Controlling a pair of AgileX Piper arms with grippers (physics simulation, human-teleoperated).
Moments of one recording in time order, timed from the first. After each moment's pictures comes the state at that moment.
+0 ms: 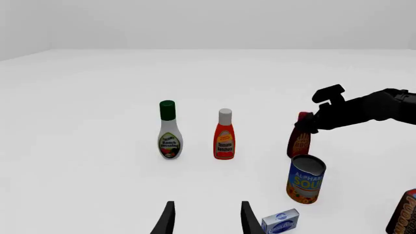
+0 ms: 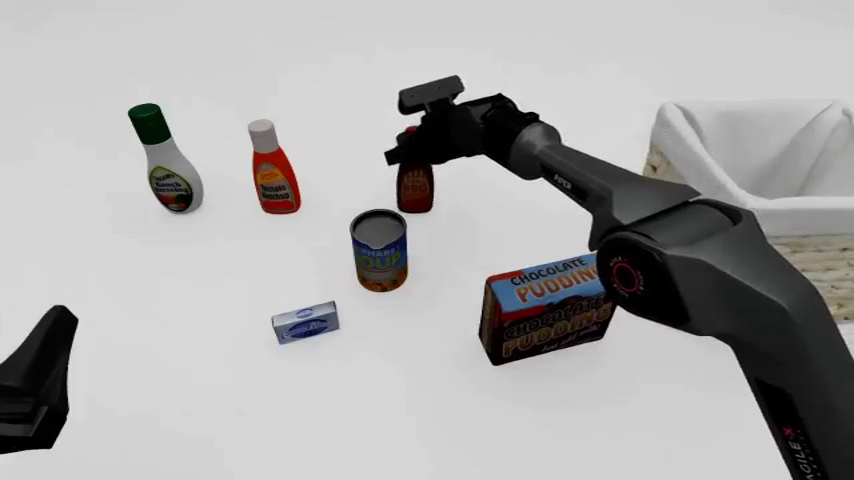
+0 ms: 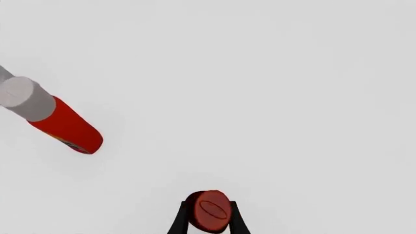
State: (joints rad) left arm 0.00 0.01 0.00 0.00 0.00; right arm 0.48 2.53 -2.31 0.49 -0.06
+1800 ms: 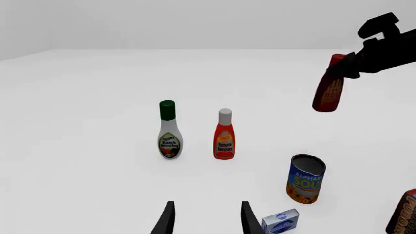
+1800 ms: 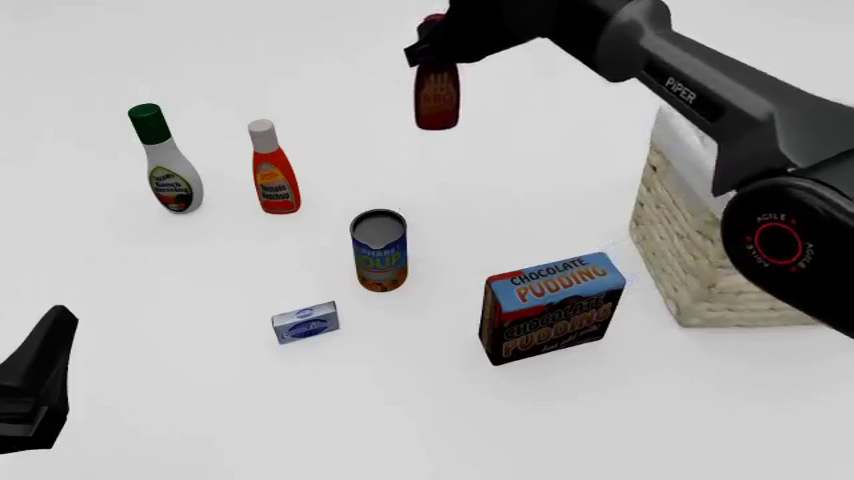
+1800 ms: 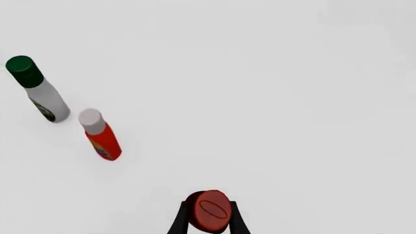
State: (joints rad) left arm 0.00 0.01 0.00 0.00 0.00; right arm 0.47 2.16 -2.19 0.60 -0.18
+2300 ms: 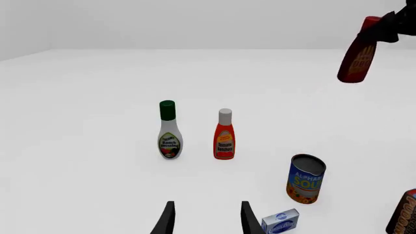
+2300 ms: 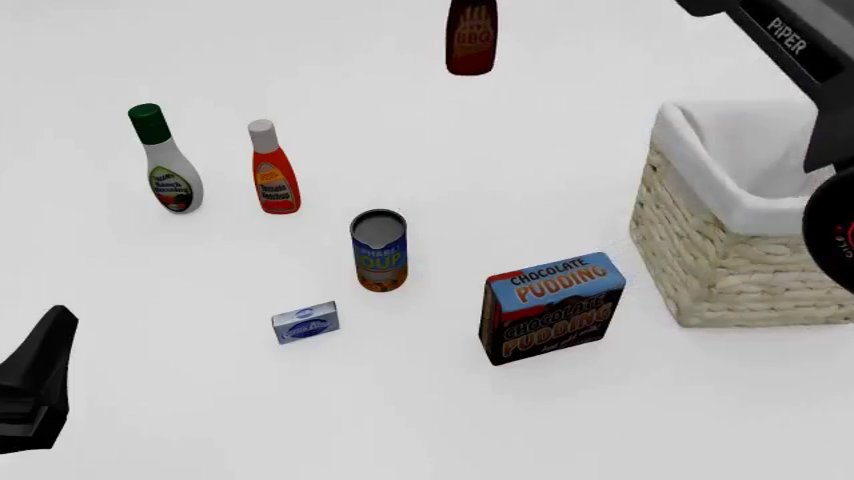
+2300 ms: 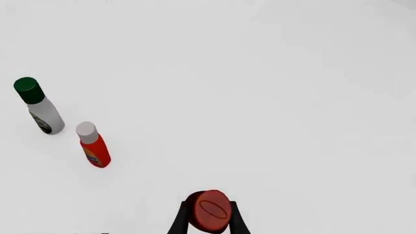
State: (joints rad) left arm 0.00 0.01 0.00 0.00 0.00; right arm 0.43 2.02 -2.25 0.72 -0.22
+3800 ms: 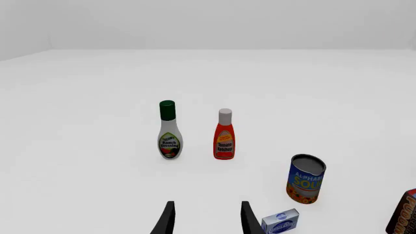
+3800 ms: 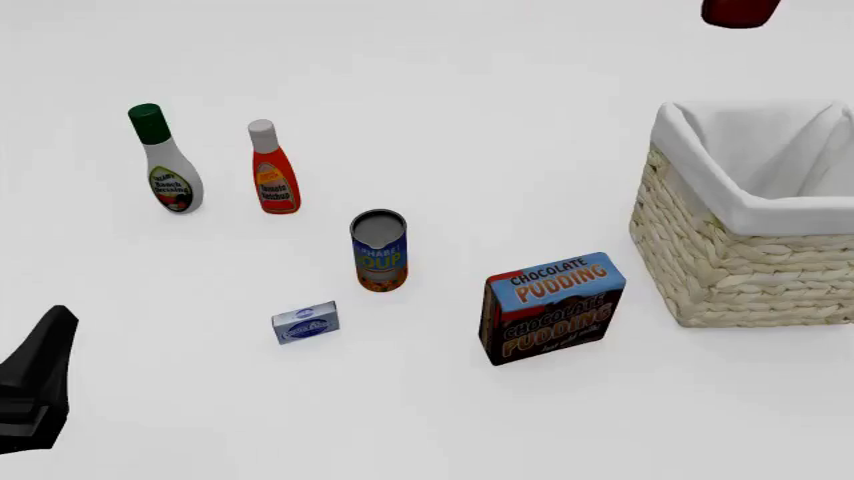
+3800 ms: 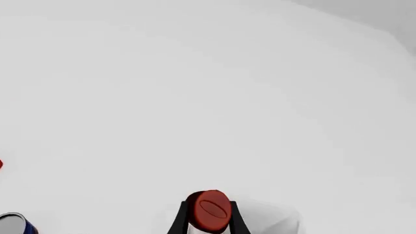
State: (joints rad) left arm 0.00 0.01 0.00 0.00 0.00; right arm 0.03 1.42 -1.71 0.68 -0.26
